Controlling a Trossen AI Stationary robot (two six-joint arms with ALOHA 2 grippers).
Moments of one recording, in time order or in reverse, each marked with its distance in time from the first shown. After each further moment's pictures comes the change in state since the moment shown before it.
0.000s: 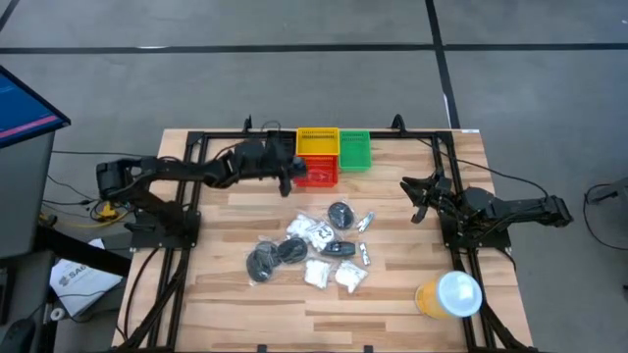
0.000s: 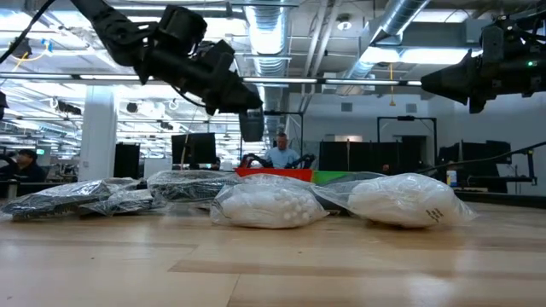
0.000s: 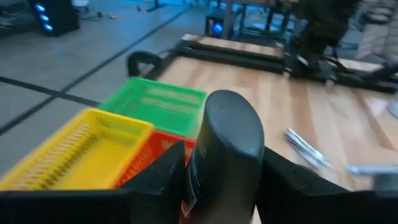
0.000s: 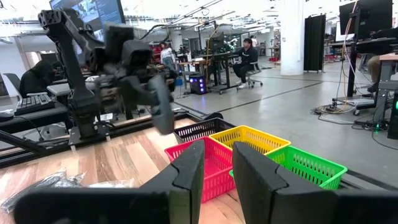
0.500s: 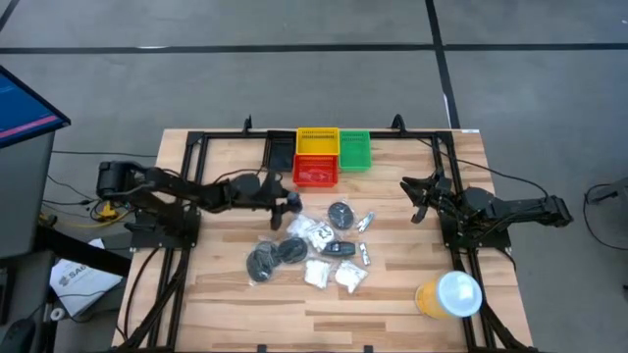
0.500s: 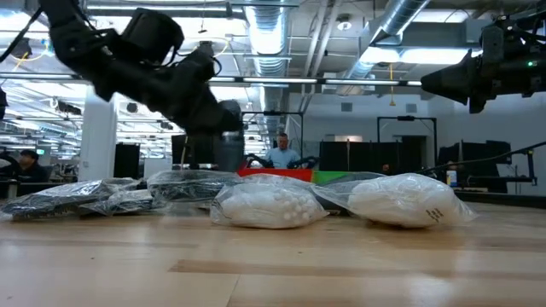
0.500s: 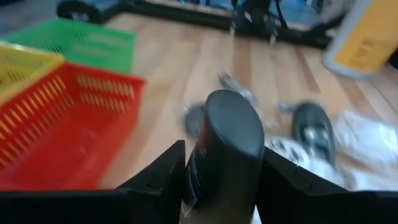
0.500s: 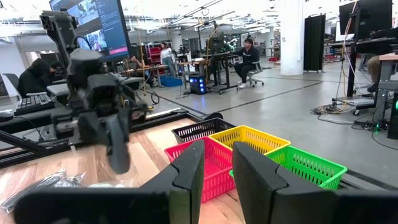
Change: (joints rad) left arm -0.239 0.000 -0.238 0.188 -0.065 -0.097; right arm 0.000 0.000 0.000 0.000 0.000 0.000
